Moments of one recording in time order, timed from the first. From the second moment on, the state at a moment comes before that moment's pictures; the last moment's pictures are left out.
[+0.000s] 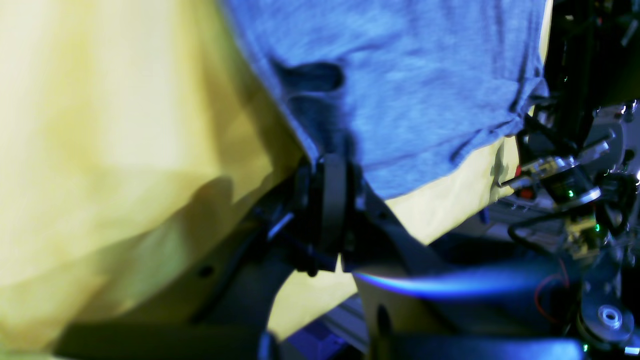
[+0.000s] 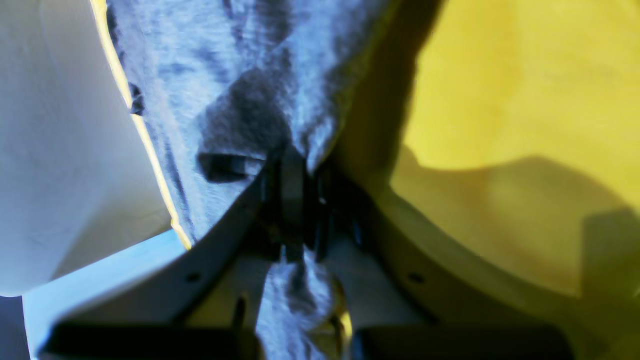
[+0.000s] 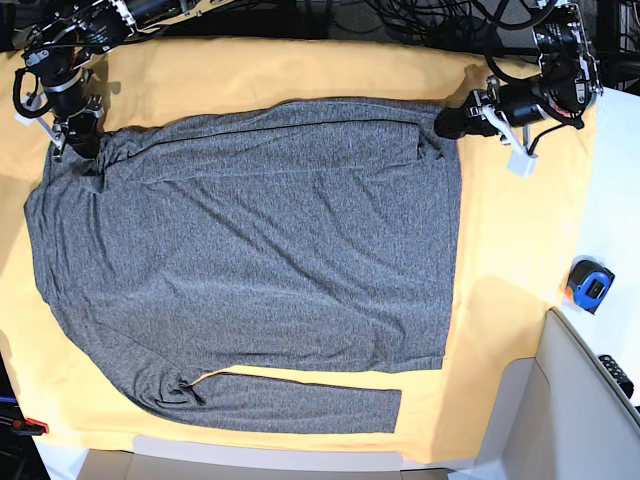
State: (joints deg) left arm 17.9 -18.1 -22.5 92.3 -69.9 -21.4 75.7; right arm 1.6 -8.6 72.2 95.5 49.5 -5.0 -70.4
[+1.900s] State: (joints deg) left arm -8.5 -18.1 -22.7 68.0 -69.4 -25.2 73.6; right arm 21.7 2.2 64.0 76.2 39.7 -5.2 -63.7
